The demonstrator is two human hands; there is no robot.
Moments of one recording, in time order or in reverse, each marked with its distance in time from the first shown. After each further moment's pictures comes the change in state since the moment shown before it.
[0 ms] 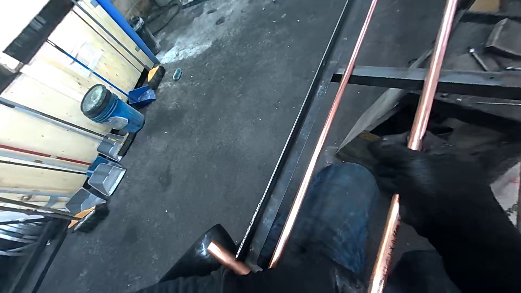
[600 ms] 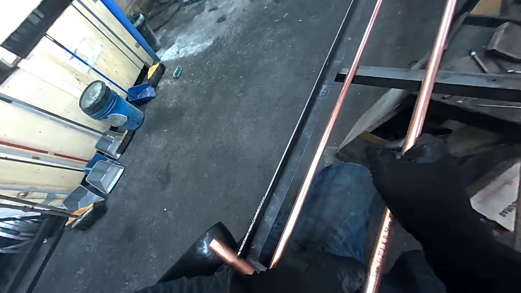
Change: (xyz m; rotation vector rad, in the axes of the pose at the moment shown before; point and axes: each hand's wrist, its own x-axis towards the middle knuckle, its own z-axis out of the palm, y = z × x) left_hand 0.008 -0.001 0.004 -0.015 0.033 0.000; right_hand -0.009 0.002 0.011 -0.705 0.201 -0.124
